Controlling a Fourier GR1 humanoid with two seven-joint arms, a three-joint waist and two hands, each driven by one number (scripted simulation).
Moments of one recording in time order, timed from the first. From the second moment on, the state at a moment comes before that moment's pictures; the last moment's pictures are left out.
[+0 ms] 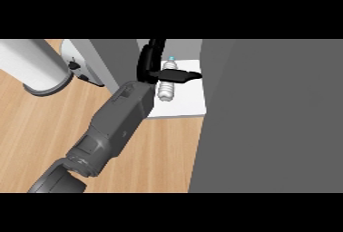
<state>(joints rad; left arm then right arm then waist) -1.12 0.00 -0.24 -0.31 0.62 0.22 -0.67 0.31 -0.32 0.44 -2.48 -0.01 -0.15 0.11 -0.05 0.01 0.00</state>
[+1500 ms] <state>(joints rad) -0.14 0.31 -0.49 -1.55 0.59 0.31 -0.44 0.15 -0.35 0.70 -2.48 0.03 -0.10 0.43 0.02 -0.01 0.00</state>
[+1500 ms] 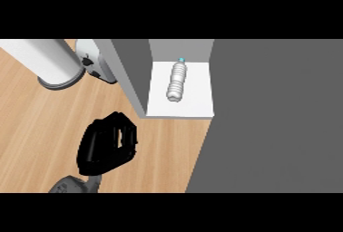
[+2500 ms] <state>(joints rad) 0.21 0.49 -0.33 -1.77 0.66 0.14 -0.52 -0.33 -0.21 0.92 -2.34 0.22 -0.29 0.69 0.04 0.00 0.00</state>
